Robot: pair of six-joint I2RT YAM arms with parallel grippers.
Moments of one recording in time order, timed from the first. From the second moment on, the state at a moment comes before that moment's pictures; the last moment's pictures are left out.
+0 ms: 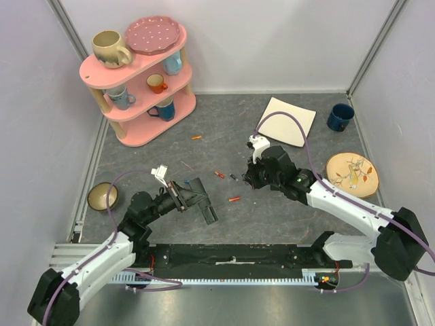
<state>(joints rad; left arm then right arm) -0.54 0.59 0.05 0.53 0.43 -1.18 0.74 1.20 0.79 -0.22 -0.02 0.30</state>
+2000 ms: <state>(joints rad) -0.56 0.77 0.05 0.91 0.26 -1.32 1.36 1.20 0.82 0.04 0.52 0.40</state>
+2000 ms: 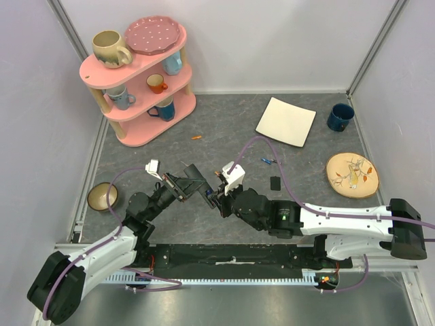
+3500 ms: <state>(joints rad) -0.57 0.61 0.03 0.73 0.24 -1.30 1.36 1.30 0.94 -0.12 0.42 0.52</state>
